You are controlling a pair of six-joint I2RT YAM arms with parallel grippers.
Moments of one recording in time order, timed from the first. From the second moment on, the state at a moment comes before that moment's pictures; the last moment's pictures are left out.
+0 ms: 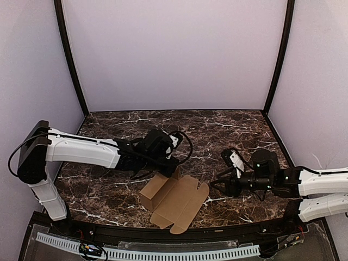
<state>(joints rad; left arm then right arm) -1.04 1.75 1.15 -0.22 -0.19 -0.32 0.93 0.95 0.36 0.09 -0.16 0.24</state>
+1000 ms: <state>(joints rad) -1.04 1.68 1.10 -0.22 -0.17 -0.35 1.02 1.19 0.36 0.13 -0.22 0.56</state>
